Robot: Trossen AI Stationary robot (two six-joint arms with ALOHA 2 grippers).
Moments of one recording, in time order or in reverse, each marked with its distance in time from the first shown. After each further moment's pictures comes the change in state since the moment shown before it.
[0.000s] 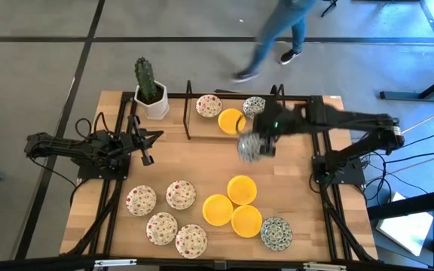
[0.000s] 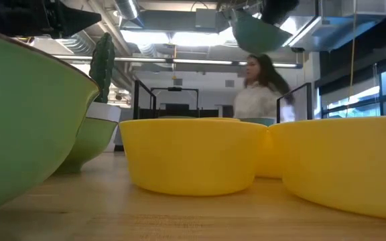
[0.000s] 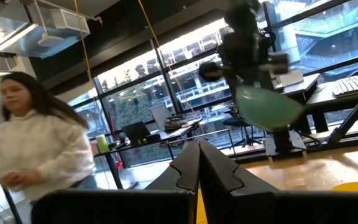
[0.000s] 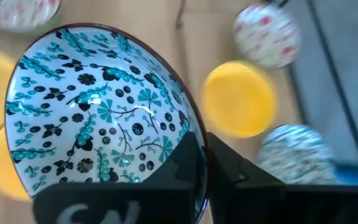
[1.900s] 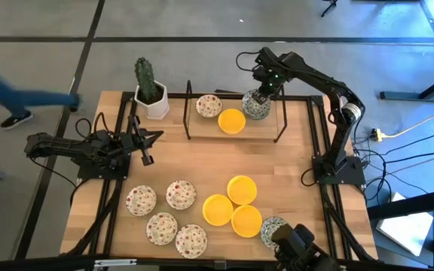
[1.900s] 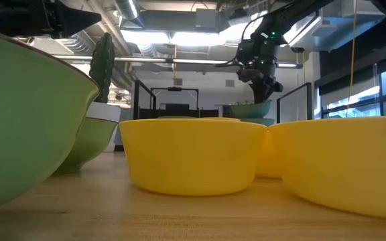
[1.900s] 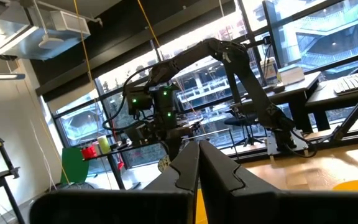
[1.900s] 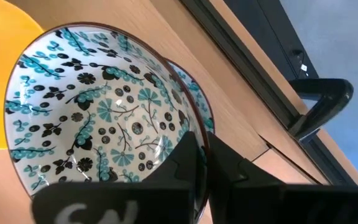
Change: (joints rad) left arm 0.000 0.000 0.000 0.000 -0.001 0.017; right arm -0.769 0.496 0.229 -0.134 -0.291 -0.045
